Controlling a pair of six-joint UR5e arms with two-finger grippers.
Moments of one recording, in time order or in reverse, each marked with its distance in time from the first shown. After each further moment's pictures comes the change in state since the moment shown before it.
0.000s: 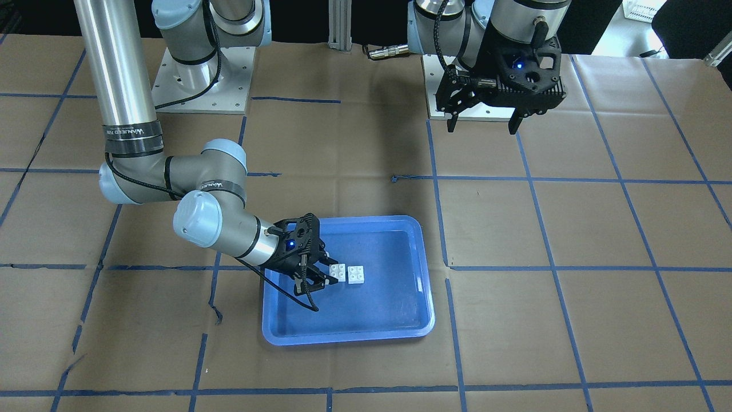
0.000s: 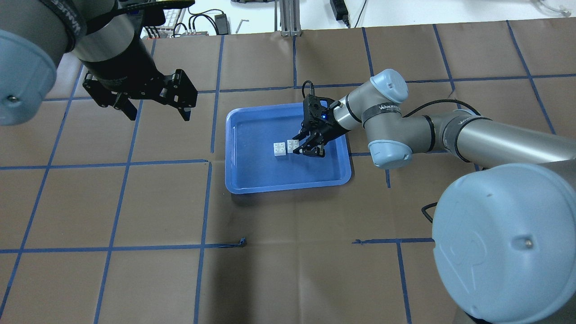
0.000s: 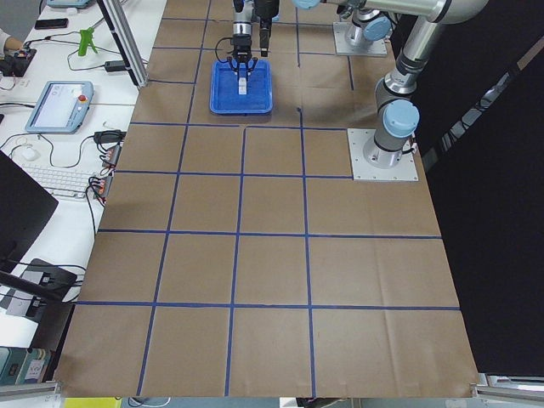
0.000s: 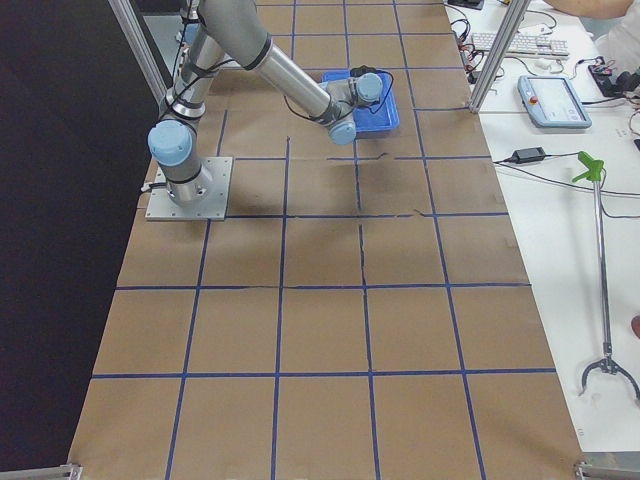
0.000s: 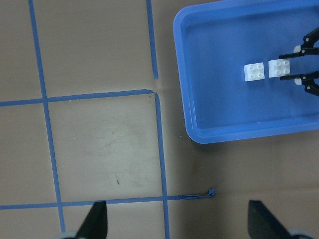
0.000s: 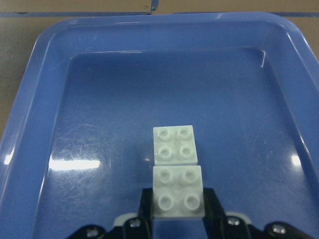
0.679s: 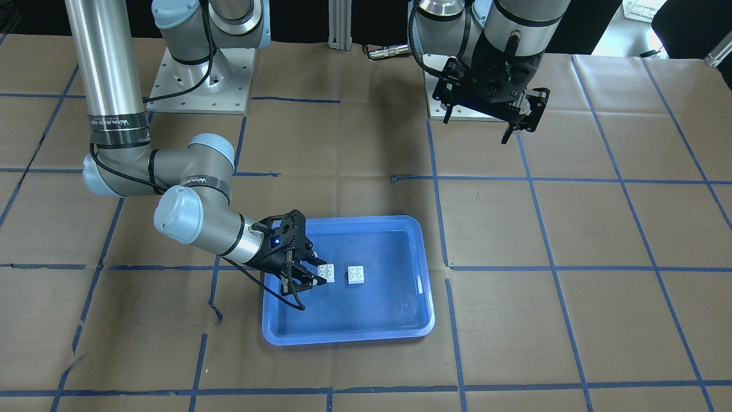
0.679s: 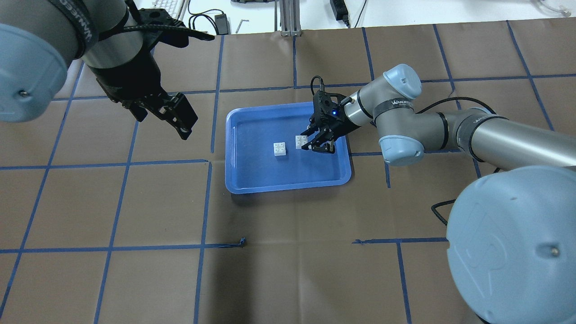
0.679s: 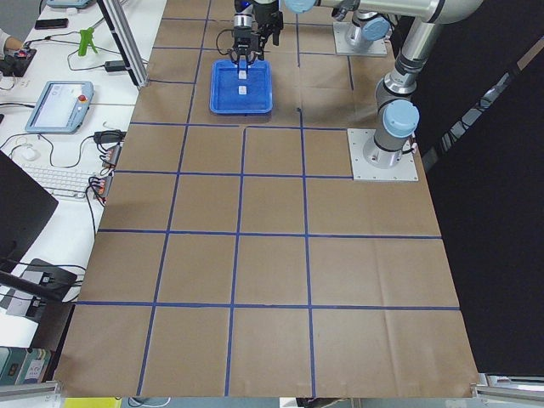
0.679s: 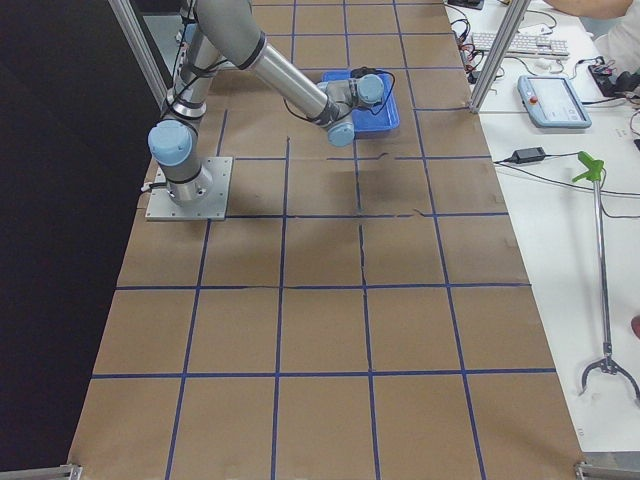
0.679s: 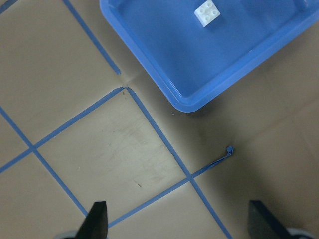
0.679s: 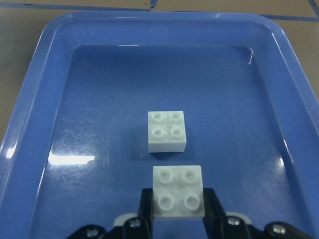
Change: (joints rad) left arm -0.003 -0.016 0.002 -0.045 -0.001 0.288; right arm -0.035 -0.027 0.007 0.027 0.000 -0.069
